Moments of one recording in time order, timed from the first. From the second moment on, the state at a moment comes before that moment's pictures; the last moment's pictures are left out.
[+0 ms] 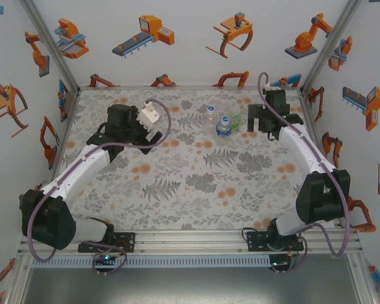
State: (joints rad) left arm -0.38 1.32 0.98 -0.28 0.14 0.49; right arm 0.13 1.51 1.20 -0.48 0.19 0.06
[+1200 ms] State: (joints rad) left arm 0.00 1.45 0.40 0.64 0.21 0.08; right arm -0.03 1.54 0.34 0.79 0.06 0.02
